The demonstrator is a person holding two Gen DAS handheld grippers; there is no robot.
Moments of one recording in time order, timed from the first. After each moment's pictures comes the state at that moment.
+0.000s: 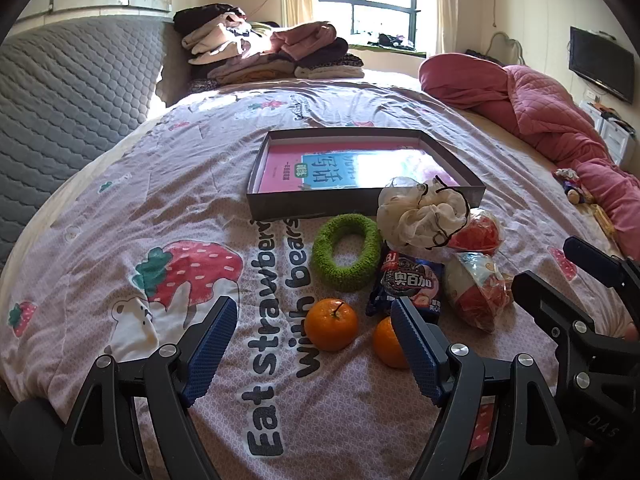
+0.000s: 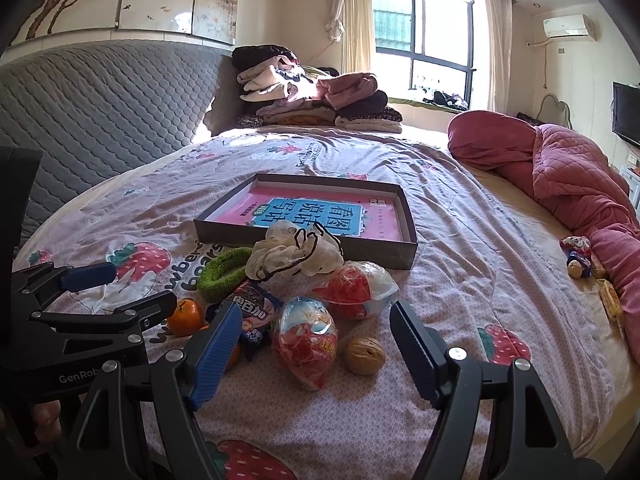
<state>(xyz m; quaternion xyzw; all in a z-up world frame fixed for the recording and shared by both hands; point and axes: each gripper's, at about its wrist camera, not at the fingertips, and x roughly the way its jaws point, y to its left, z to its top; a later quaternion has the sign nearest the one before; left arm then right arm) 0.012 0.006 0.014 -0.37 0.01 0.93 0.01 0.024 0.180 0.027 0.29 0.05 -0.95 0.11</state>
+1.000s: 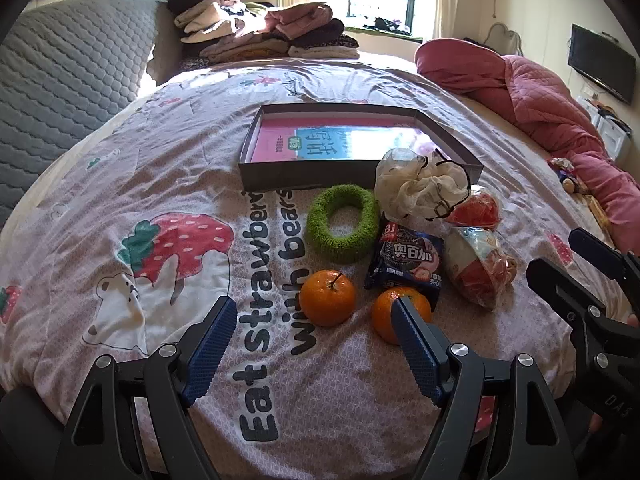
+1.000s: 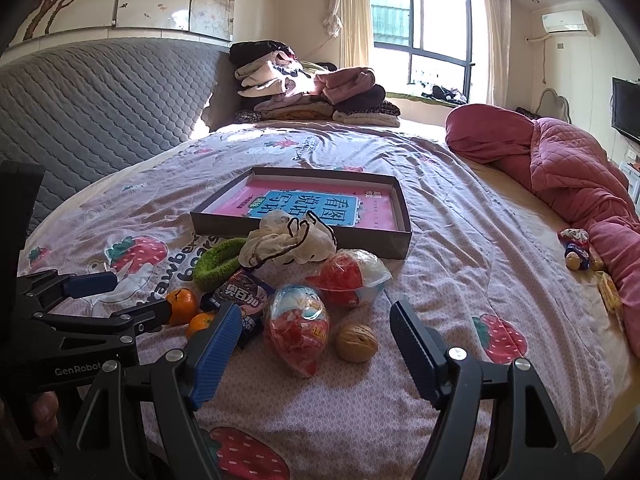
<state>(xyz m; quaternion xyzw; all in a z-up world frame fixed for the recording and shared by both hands) 0.010 0.002 -0.002 -0.41 -0.01 0.91 0.03 0.027 0.189 0.023 0.31 0.04 -0.94 0.11</state>
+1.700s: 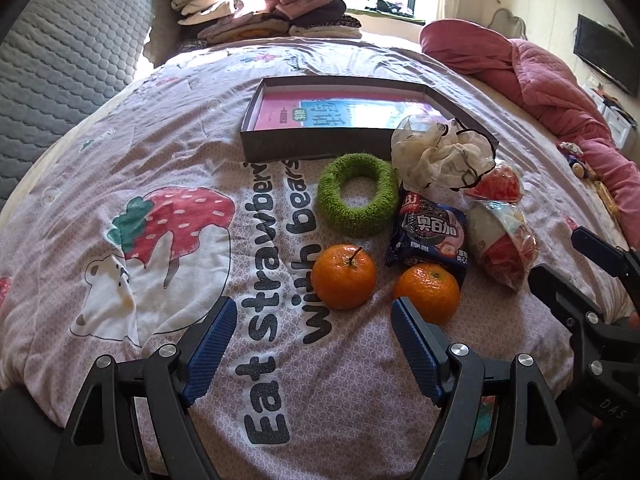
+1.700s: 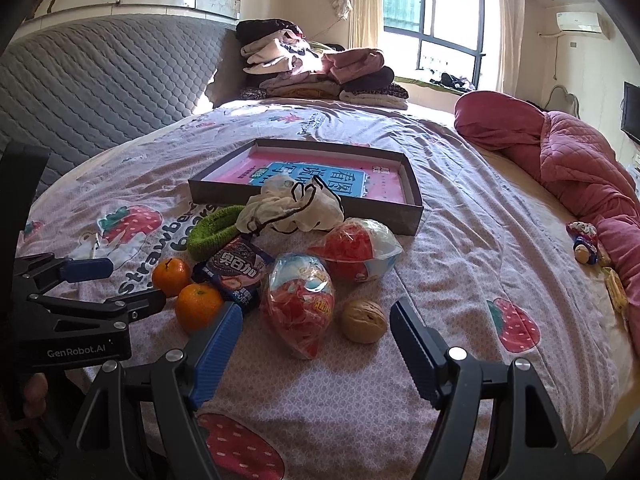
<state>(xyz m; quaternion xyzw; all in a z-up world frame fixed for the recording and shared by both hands) -0.001 -0.005 -0.025 -0.44 0.00 0.90 0.03 0.015 0.181 -0.002 0.34 0.07 -0.93 0.11</state>
